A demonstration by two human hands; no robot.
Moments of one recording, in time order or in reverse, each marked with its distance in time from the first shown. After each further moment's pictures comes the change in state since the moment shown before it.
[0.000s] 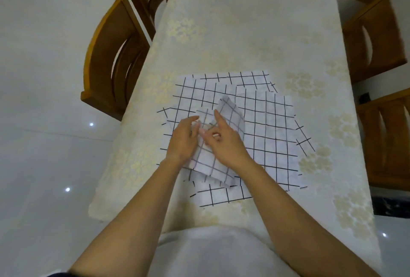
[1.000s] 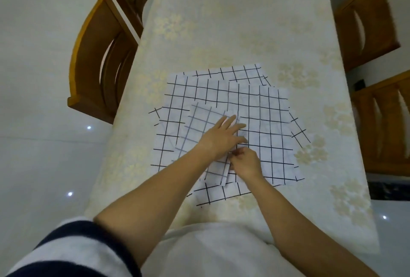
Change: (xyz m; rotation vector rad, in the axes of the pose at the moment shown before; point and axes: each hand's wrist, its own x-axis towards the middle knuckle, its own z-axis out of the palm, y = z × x) left_hand 0.019 0.049 0.076 1.033 -0.586 0.740; right_hand -0.013 0.113 0.000 0.093 0.202 0.486
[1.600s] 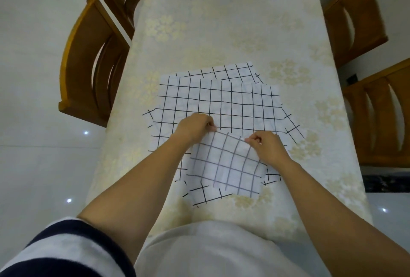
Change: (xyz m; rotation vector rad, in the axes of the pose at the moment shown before) left_hand -0.003 -0.055 -0.004 -0.549 -0.003 -0.425; right_hand 0.033 0.005 -0.087 -0.249 -0.003 -0.267
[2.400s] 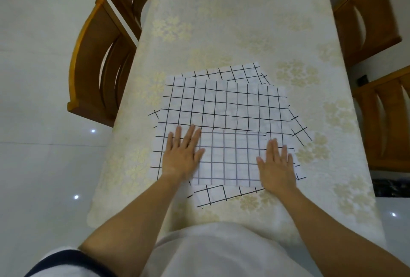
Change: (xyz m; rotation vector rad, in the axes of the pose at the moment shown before) left_hand -0.072 -0.052 0.078 0.370 0.193 -0.140; right_hand -0.032 0.057 0.044 -0.629 -0.009 0.087
